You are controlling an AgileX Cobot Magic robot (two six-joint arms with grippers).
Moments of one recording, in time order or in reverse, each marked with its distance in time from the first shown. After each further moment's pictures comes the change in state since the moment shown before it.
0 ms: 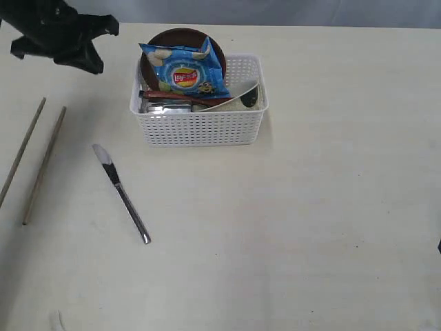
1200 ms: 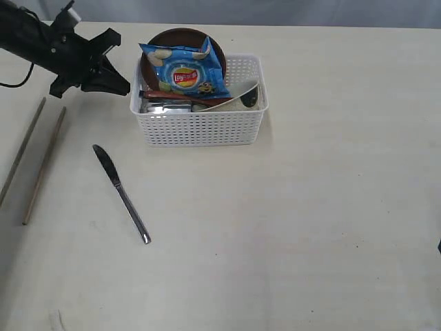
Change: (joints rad) left arm 0.106 0.206 0.000 -0.520 0.156 0.401; right arm 0.000 0.000 0.000 0.000 0.000 0.000
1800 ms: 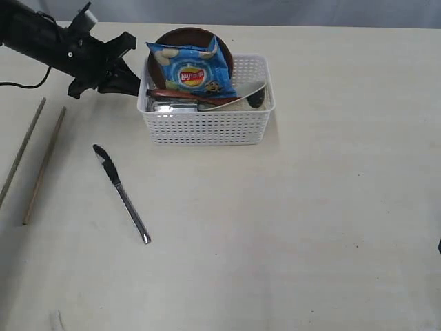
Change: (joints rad) left arm -0.051 0.021 0.000 -0.080 -0.015 0.084; right arm 0.000 0.000 0.000 0.000 0.000 0.000
